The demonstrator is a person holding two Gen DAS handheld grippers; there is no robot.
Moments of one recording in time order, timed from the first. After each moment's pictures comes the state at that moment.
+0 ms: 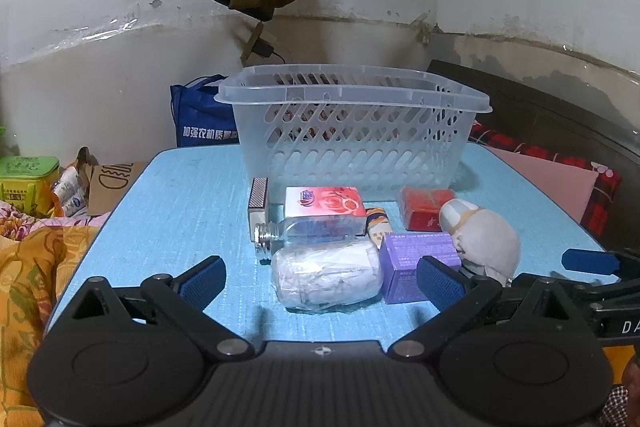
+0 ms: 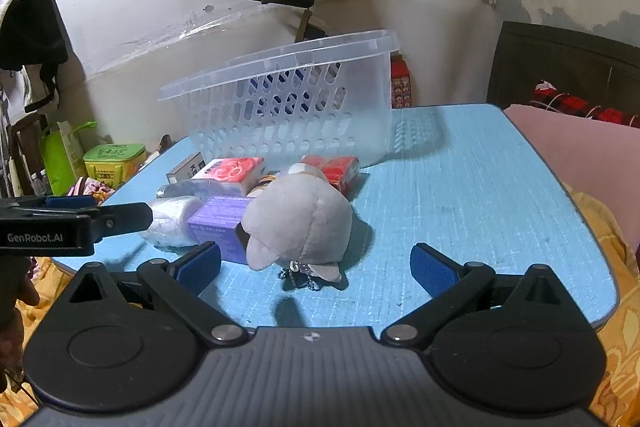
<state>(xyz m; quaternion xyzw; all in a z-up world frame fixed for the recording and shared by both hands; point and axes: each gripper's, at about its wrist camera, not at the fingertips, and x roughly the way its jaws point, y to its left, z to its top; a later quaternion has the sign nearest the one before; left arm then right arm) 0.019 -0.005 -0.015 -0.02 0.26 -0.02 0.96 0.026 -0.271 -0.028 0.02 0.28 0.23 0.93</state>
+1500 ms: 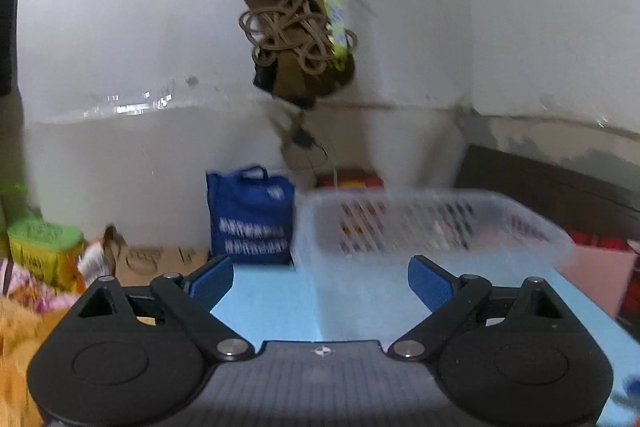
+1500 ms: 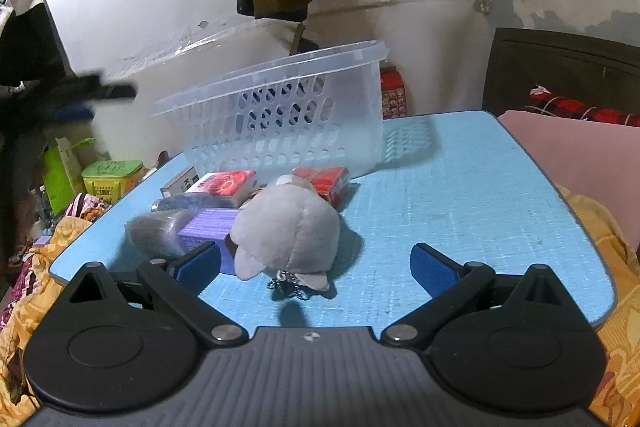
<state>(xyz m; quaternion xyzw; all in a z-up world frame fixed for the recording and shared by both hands) 0.102 0.060 0.050 -0.02 0.14 0.02 0.99 0.021 -0.279 -0.033 0.03 0.26 0.22 0.94</state>
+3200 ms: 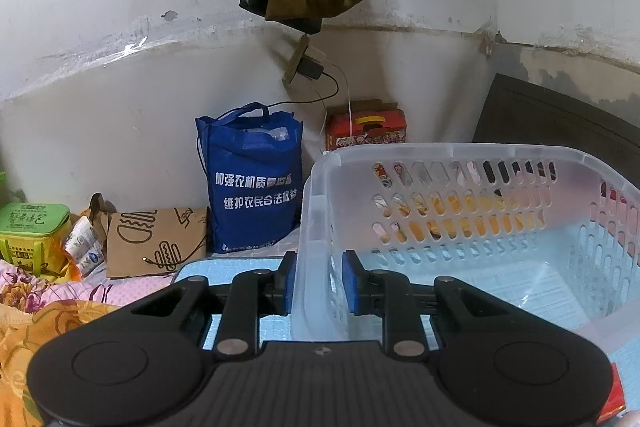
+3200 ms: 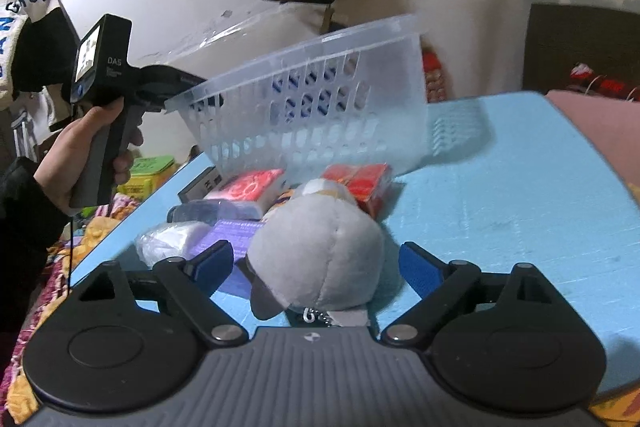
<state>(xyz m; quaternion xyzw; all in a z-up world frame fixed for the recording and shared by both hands) 0.231 0.069 0.024 0.00 0.26 0.03 0.97 0.058 -0.264 -0.050 0.07 0.28 0.29 0.91</state>
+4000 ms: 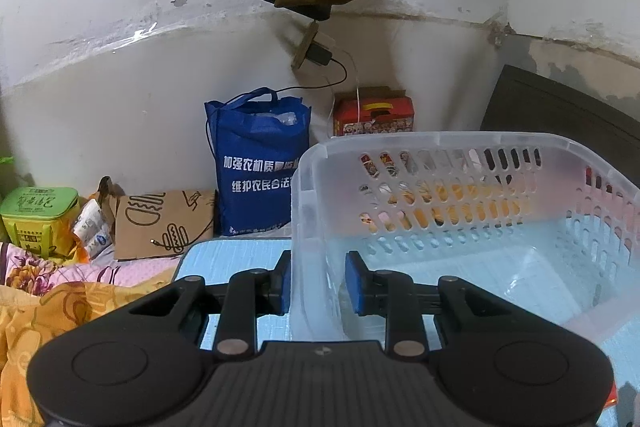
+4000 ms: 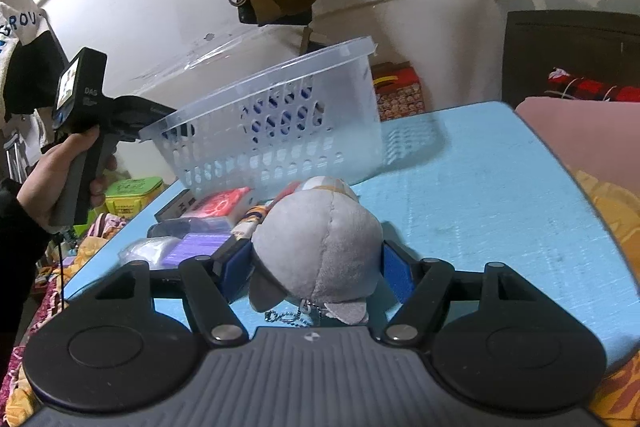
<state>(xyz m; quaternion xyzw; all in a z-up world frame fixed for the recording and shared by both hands) 0.222 0.069 0.026 -0.01 0.28 0.04 0.96 0.060 -0.302 -0.044 0.08 0.25 0.26 0.93</state>
